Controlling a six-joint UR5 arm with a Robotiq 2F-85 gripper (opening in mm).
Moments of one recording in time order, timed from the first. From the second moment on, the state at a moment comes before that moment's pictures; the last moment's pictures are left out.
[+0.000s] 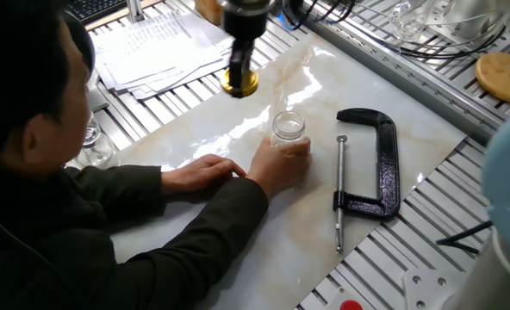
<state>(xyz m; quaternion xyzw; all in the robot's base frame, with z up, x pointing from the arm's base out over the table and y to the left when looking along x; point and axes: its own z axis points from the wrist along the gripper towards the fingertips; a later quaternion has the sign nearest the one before) 0.576 0.055 0.174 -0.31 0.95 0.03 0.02</state>
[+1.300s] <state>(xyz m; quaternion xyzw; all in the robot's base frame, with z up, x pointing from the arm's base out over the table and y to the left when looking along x) 0.581 0.082 0.126 -0.33 0.94 0.05 0.00</state>
